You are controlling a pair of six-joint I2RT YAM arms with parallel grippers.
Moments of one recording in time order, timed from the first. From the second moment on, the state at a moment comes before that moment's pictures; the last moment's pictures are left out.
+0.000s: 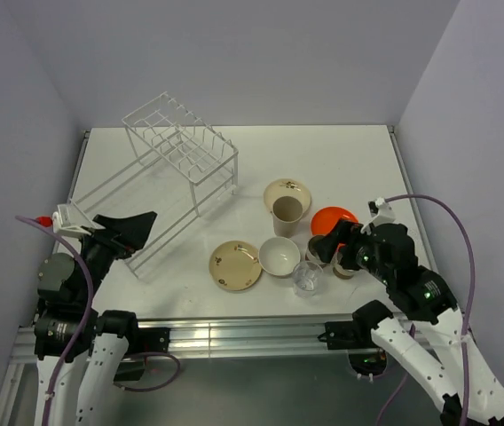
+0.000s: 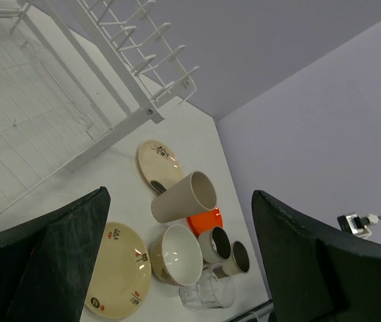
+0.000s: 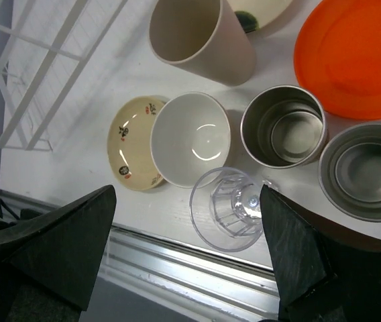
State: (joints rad) left arm -0.11 0.25 0.70 -0.43 0.21 -0.88; right arm 0.45 0.46 0.78 -0.85 0.01 0.66
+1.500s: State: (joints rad) left arm -0.11 0.38 0.71 -0.44 0.45 -0.85; right arm 1.10 1.51 1.07 -0.69 0.43 0.73
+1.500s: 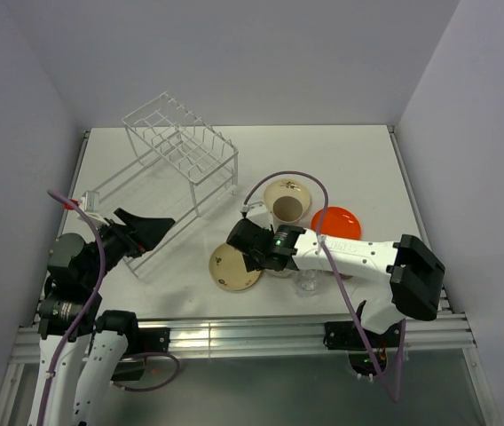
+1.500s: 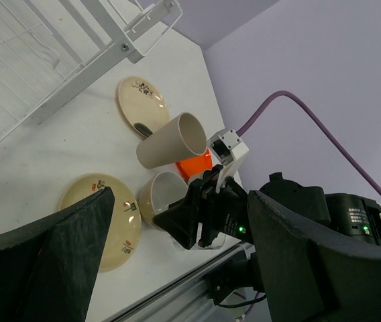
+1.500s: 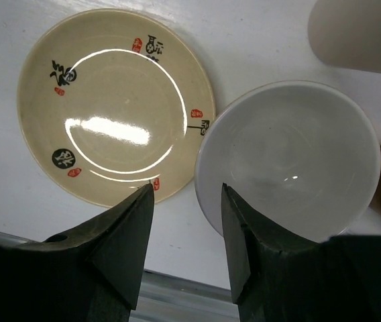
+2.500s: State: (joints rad) left arm -0.11 0.40 0.68 -0.43 0.51 -0.85; right arm 0.74 1.36 0.87 -0.62 0.38 0.49
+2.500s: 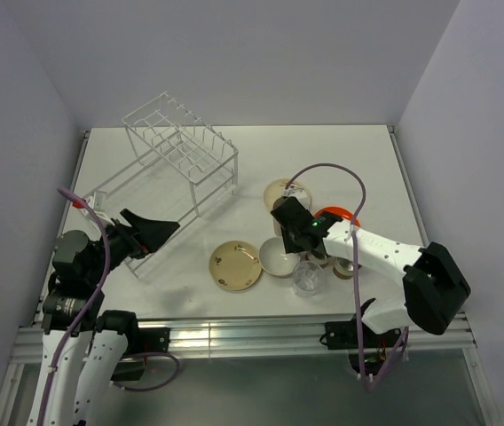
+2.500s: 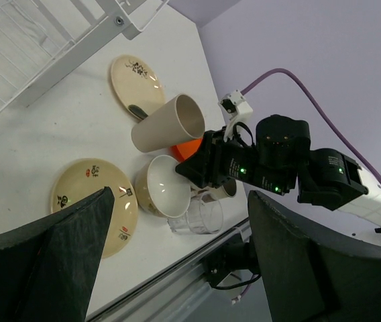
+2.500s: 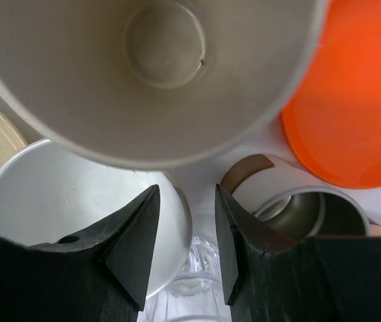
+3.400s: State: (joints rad) left arm -0.11 0.49 0.68 -0.42 0.58 -0.85; right arm 0.73 1.43 0.88 -0.51 0.29 0.52
